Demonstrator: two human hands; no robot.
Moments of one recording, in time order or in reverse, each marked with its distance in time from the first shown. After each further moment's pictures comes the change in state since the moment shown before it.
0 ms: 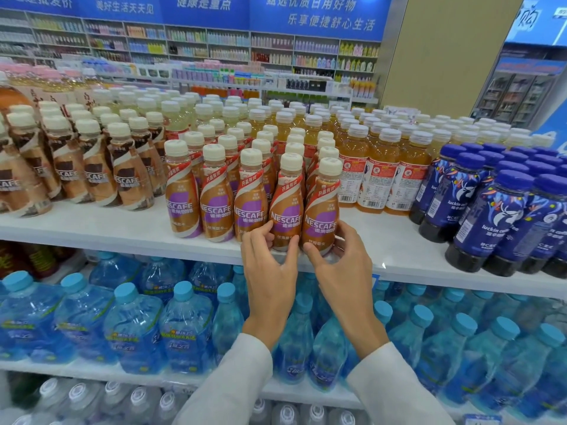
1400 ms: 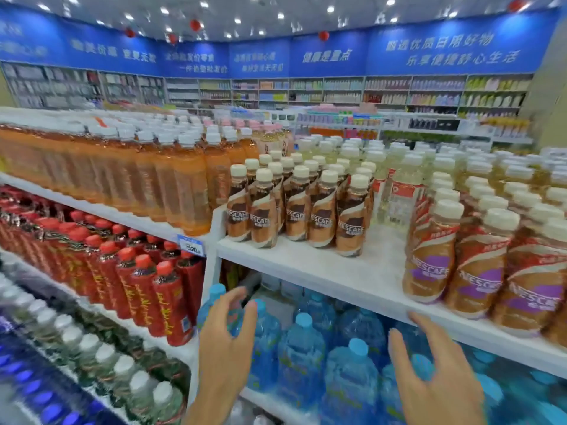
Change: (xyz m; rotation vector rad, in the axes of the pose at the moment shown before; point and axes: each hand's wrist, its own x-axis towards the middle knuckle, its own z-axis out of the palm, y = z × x) left_hand 0.101 -0.130 -0.373 0.175 0.135 -0.262; right_hand -0.121 -0.126 0.200 -0.065 -0.005 -0.082
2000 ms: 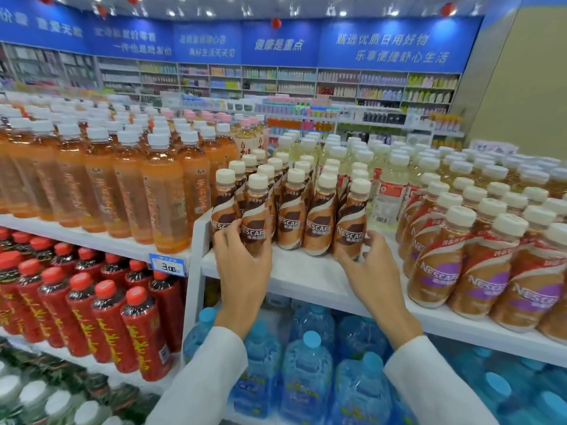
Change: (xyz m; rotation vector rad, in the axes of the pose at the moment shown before) left_hand 0.148 0.018 0.054 0.107 0.049 0.193; right_hand 0.117 -0.054 0.113 -0.040 -0.200 0.099
